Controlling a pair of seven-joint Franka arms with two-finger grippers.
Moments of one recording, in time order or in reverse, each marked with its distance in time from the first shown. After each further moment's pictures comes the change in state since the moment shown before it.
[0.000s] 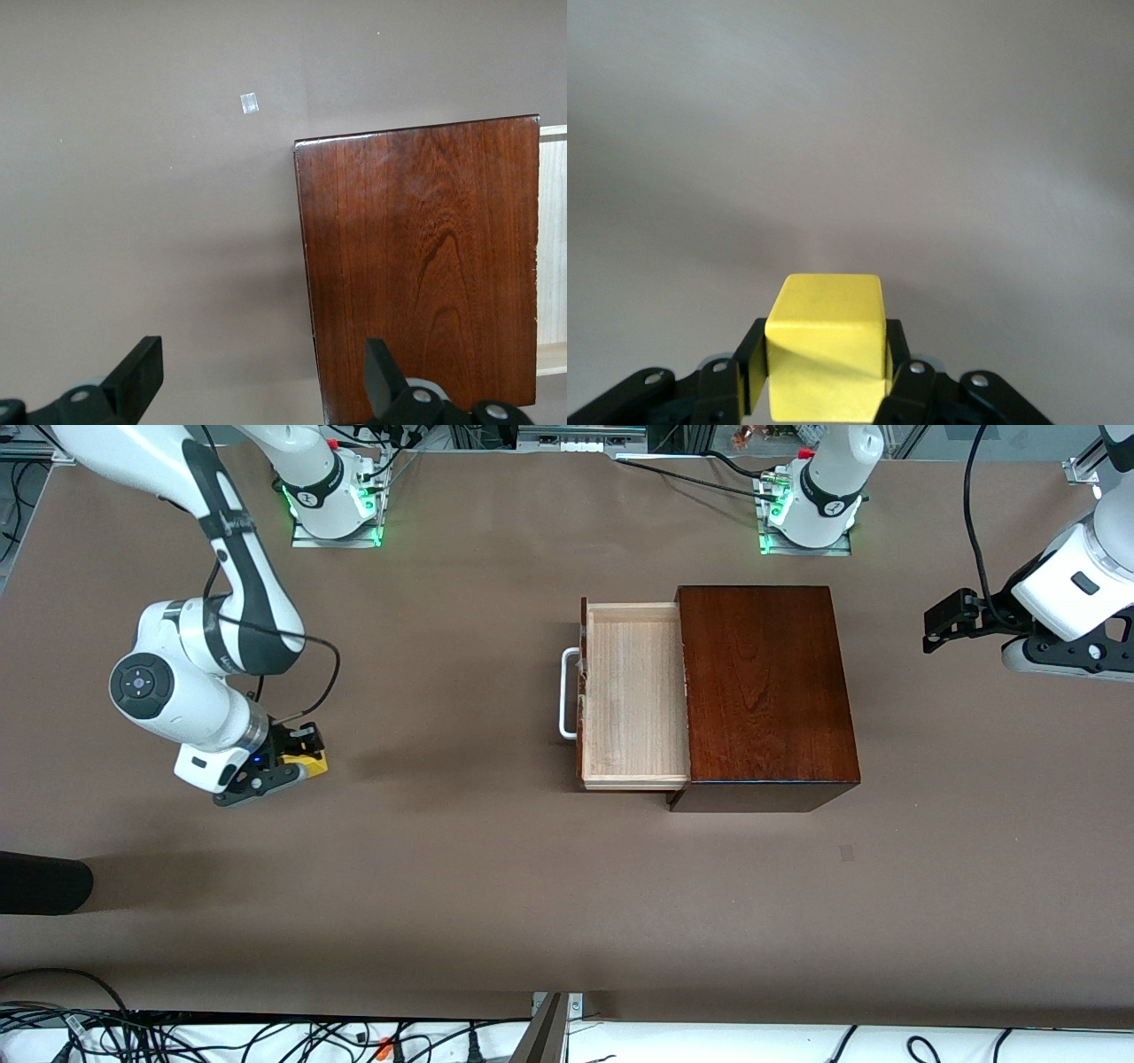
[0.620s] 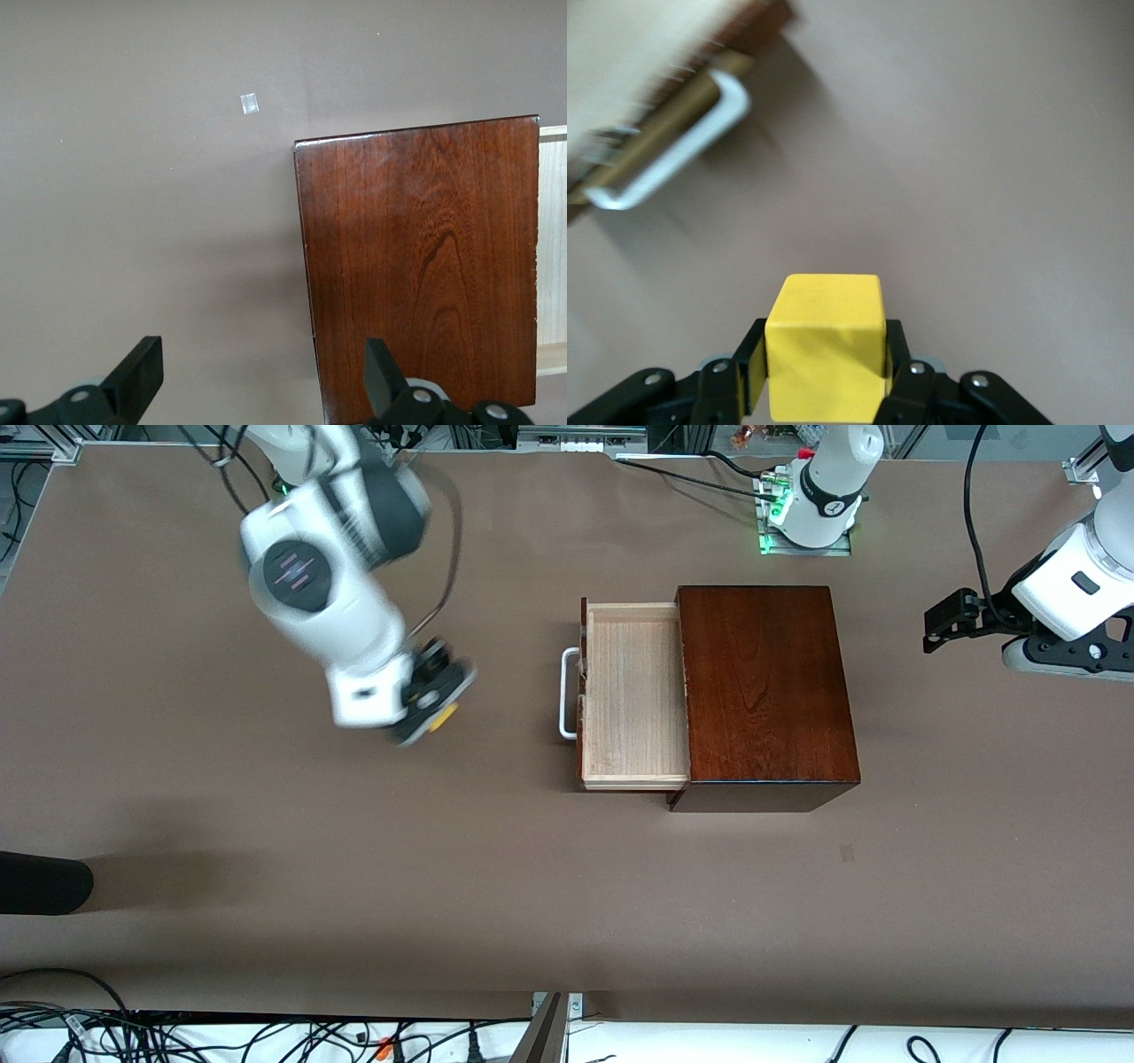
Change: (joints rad) left arm 0.000 0.000 0.000 0.001 0.000 0.000 0.000; right arm 0.212 -0.018 0.247 0.342 -0.047 -0.348 -0.028
